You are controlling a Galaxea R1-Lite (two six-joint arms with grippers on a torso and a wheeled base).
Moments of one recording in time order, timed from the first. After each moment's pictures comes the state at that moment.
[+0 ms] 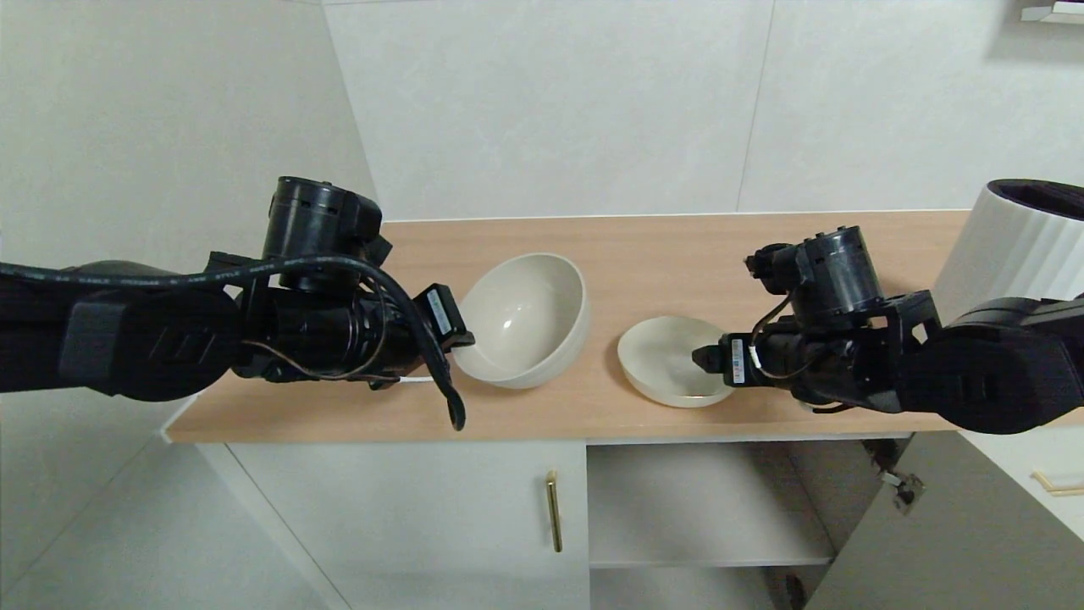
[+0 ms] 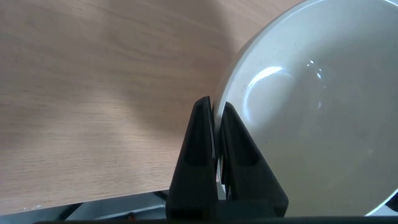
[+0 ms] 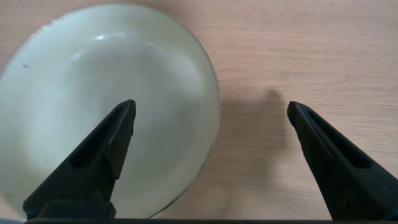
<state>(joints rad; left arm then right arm) -0.40 1.76 -1.19 0.00 -0.07 -0.74 0.55 1.83 -1.14 -0.12 -0.36 0.28</state>
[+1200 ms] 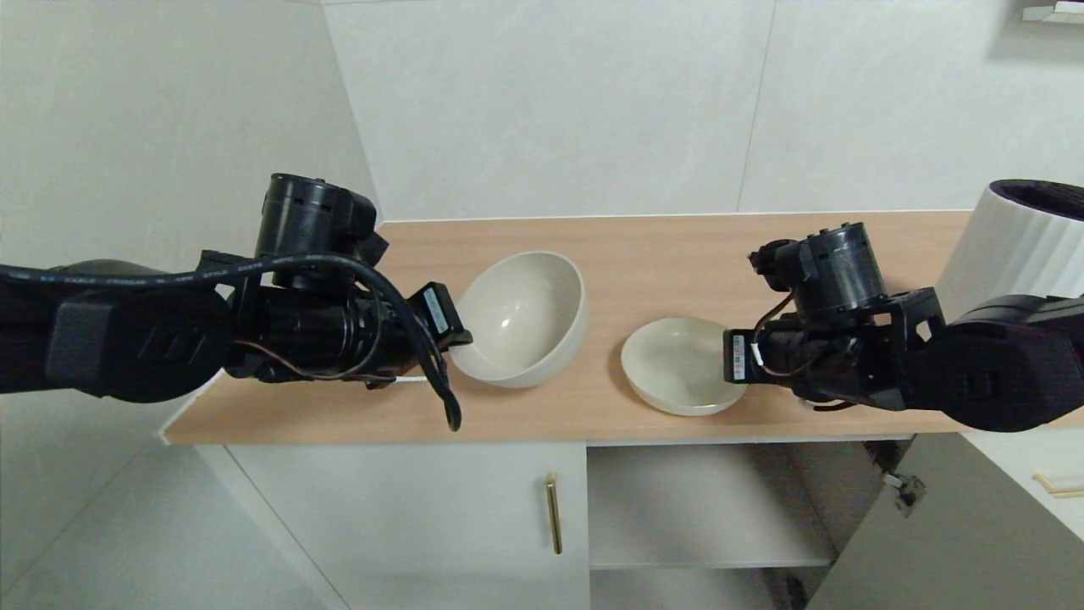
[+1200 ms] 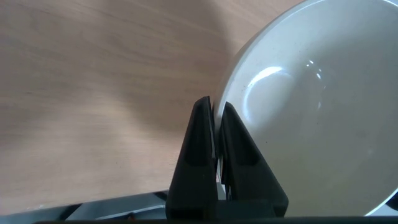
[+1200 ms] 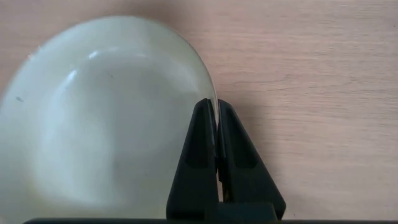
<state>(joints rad) -0.40 1.74 -1.18 0.01 -0.07 -0.74 0.55 1.81 -1.14 -0.12 -0.35 0.31</state>
